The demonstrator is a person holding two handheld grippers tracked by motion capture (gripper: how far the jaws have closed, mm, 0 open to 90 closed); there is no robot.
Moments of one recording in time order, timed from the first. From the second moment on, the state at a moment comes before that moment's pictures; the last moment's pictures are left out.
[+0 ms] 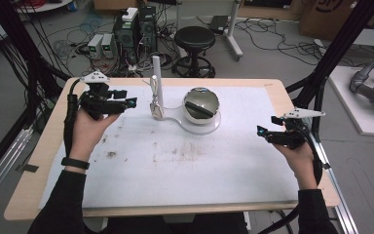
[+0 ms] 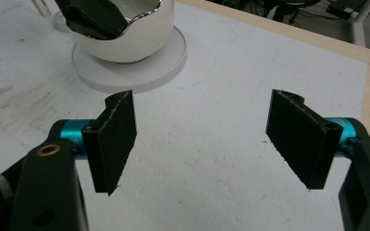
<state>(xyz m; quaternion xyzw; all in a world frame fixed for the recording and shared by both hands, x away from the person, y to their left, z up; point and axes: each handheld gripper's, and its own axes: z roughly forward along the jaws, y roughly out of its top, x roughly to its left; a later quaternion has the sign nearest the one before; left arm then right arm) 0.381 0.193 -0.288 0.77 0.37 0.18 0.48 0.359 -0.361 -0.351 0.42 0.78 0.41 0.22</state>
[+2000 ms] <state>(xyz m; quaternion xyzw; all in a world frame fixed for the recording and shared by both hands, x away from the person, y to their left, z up) 0.341 0.201 -0.331 0.84 0.36 0.17 0.36 0.363 -0.362 -0.352 0.42 0.79 0.39 0.21</state>
